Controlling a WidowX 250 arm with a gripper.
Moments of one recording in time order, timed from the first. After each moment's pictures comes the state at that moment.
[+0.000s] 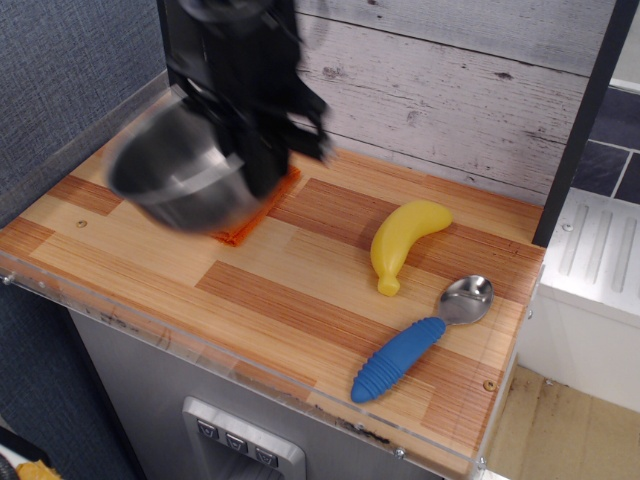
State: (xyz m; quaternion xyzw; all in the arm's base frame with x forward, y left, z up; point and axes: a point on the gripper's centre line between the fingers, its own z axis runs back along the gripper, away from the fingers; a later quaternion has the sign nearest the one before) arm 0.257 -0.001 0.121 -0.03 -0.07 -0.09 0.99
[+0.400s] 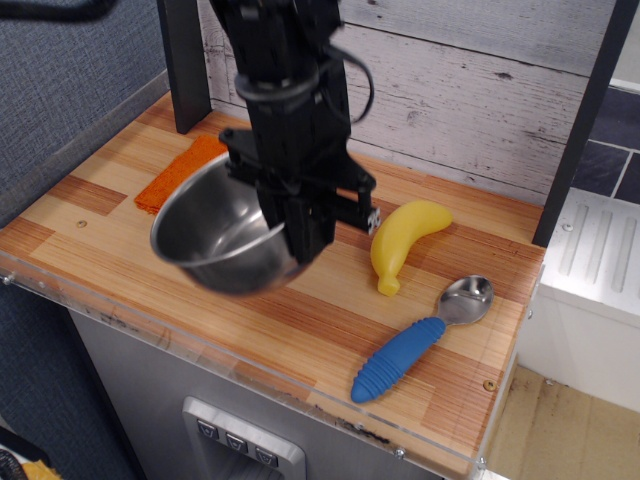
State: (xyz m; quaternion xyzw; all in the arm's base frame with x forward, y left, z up) arm 0.247 -0.022 0.092 -0.05 -0.04 -0.09 0.99
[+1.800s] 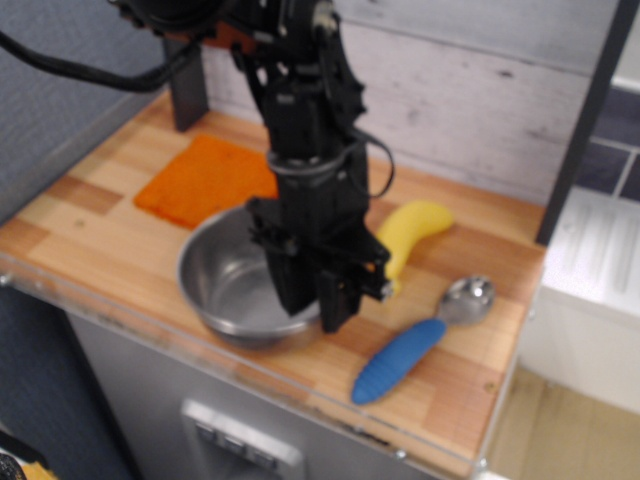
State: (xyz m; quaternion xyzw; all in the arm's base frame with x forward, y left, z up) arm 0.238 -0.041 0.058 -0.08 0.00 -0.12 0.99
